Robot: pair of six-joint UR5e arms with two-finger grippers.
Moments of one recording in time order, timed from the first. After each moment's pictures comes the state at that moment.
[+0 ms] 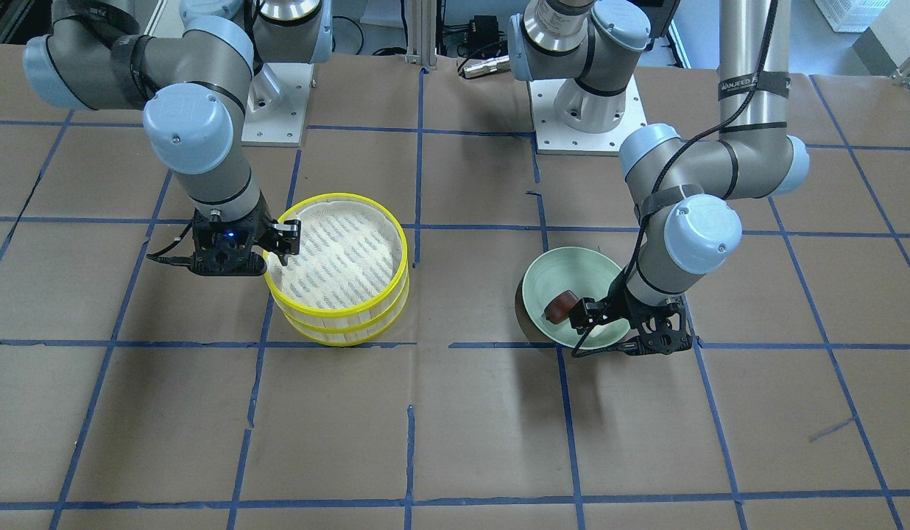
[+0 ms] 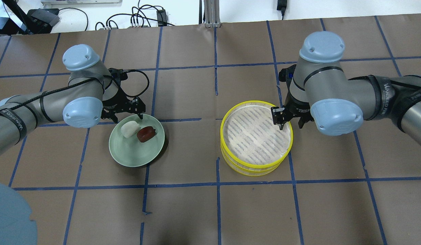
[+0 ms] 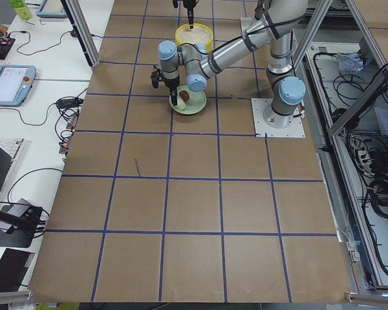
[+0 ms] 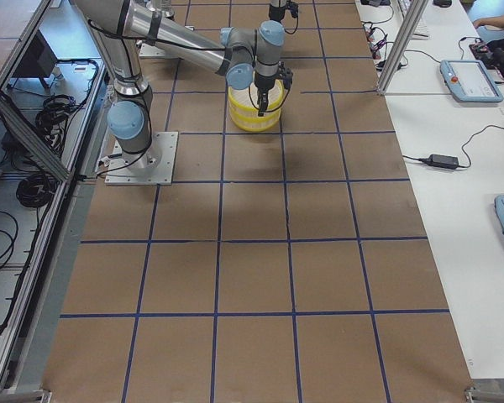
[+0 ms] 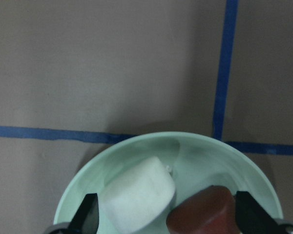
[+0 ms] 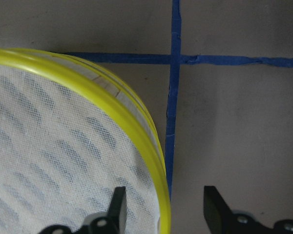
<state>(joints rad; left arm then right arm) -1.43 -1.91 -1.93 -0.94 1.55 0.01 1.61 -1.45 1.97 -2.00 -1.60 0.00</state>
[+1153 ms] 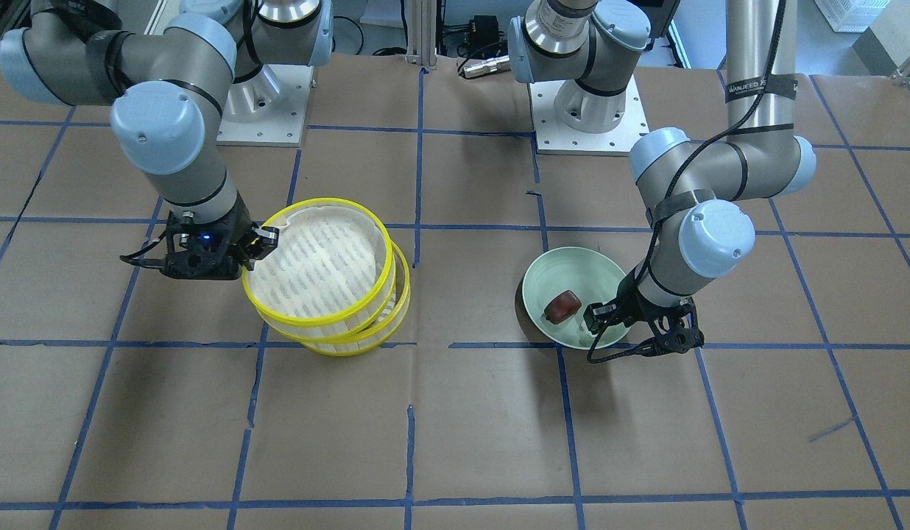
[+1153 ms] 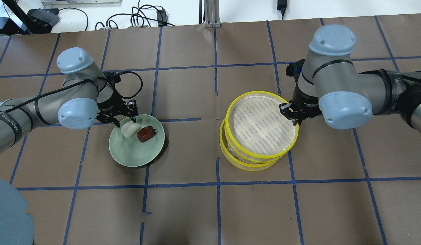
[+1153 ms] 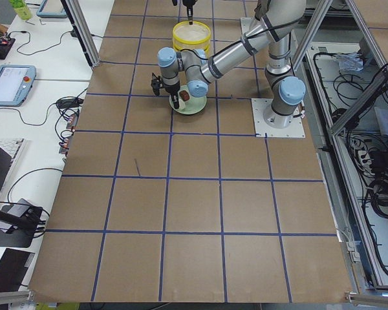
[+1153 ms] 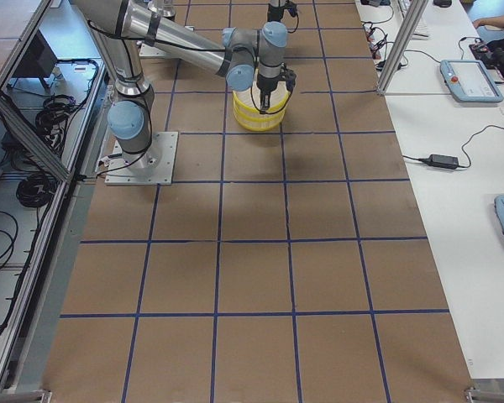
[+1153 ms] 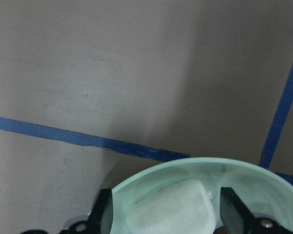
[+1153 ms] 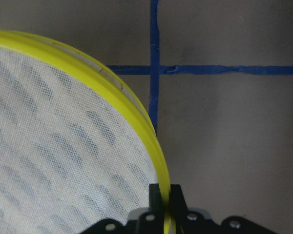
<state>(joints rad) -1.40 -1.91 -1.94 -0.96 1.53 -0.06 1.54 -1.46 1.93 -1.97 -1.60 -0.03</state>
